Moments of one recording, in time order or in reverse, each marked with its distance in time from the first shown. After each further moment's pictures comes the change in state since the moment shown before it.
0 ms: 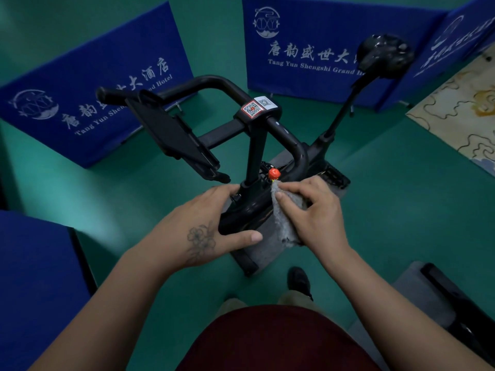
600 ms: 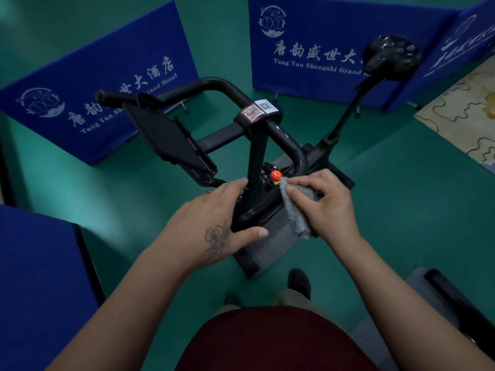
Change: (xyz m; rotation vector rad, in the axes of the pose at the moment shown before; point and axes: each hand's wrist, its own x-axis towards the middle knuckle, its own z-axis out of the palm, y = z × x) left_hand 0.022 0.013 0.010 0.132 0.113 0.011; right_hand 0.033 0.026 -0.014 0.042 -0.057 -0.002
